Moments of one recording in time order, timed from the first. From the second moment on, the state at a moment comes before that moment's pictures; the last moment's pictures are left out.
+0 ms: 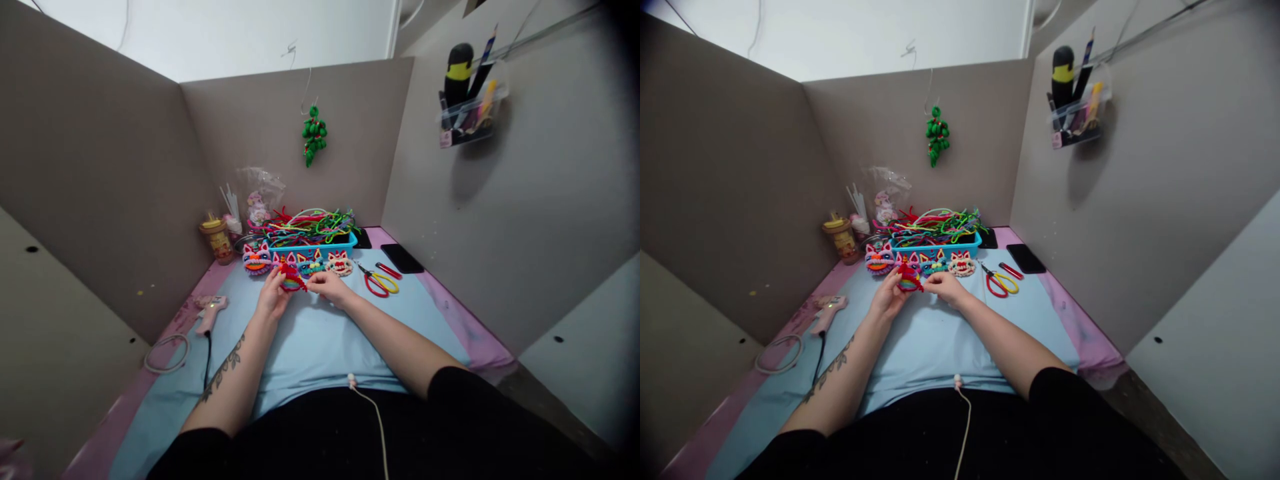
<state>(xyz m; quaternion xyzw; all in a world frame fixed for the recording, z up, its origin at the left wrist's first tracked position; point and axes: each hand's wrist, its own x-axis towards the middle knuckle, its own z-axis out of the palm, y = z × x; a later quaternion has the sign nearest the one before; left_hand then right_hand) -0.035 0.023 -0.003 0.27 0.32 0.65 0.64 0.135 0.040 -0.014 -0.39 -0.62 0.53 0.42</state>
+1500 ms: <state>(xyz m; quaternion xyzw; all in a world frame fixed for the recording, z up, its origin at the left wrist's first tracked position) -0.030 0.022 -0.003 0.25 0.35 0.63 0.64 0.126 0.046 -0.019 -0.37 -0.66 0.52 0.40</state>
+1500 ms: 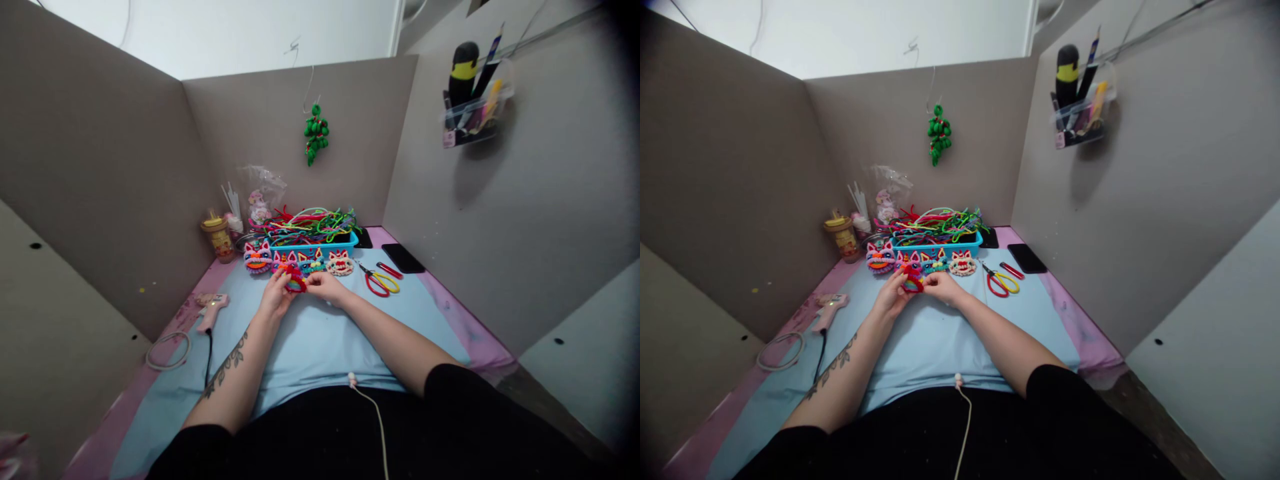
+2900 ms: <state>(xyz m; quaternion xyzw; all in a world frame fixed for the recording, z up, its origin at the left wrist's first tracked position) -0.032 0.031 0.000 0.12 0.38 0.61 0.69 0.115 0.046 -0.027 -0.38 -0.66 0.48 0.43</state>
